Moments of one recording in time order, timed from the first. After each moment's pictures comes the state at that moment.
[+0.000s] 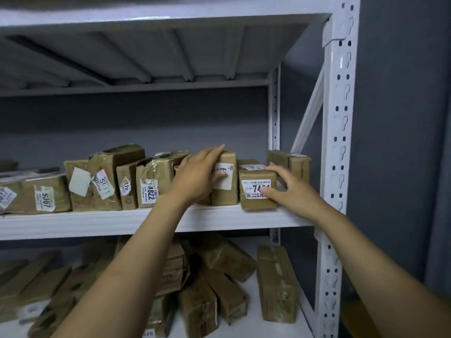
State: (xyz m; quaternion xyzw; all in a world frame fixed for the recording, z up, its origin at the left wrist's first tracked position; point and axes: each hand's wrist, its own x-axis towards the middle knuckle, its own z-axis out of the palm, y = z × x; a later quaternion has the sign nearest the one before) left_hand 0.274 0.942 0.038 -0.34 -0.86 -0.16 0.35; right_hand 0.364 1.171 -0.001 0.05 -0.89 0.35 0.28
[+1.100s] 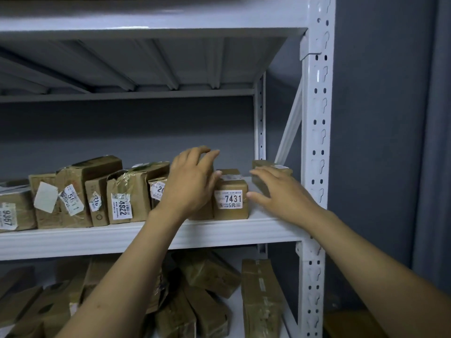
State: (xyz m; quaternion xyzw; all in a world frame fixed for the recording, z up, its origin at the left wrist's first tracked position) left_hand 0.286 0.976 0.046 -0.34 -0.80 -0.13 0.47; right_hand 0.373 1.184 0.029 0.06 -0.94 0.07 0.34
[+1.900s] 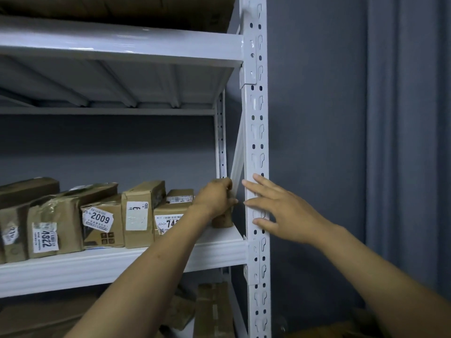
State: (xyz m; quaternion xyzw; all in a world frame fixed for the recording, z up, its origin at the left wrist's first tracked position) left_hand 0.271 1.155 0.059 -0.36 -0.89 -0.21 0.20; right_hand 0.435 1.290 0.042 0.12 -0.94 -0.06 0.31
